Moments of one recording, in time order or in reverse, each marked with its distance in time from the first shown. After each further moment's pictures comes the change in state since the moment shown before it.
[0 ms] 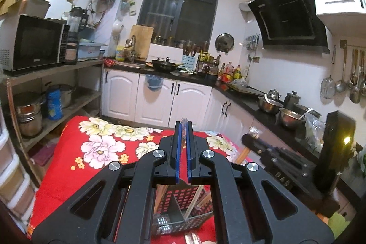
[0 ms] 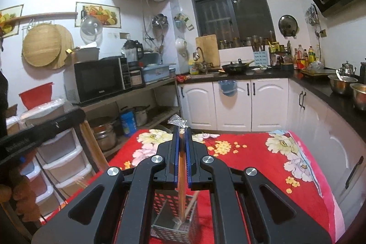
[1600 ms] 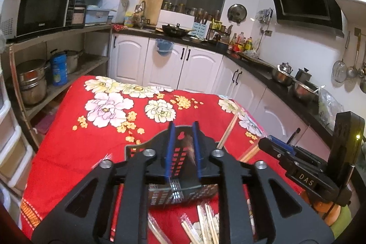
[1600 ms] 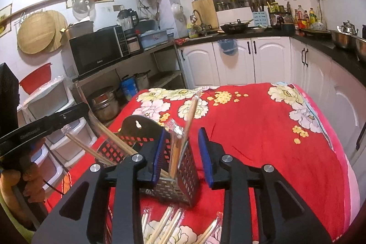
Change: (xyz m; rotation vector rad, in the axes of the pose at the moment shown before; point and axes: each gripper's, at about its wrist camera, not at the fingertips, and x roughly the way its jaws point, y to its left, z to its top) left arm 0.022 0.029 -0.057 -0.052 0.211 0.056; right arm 0.001 -0.028 -0.066 0.084 0.216 0.045
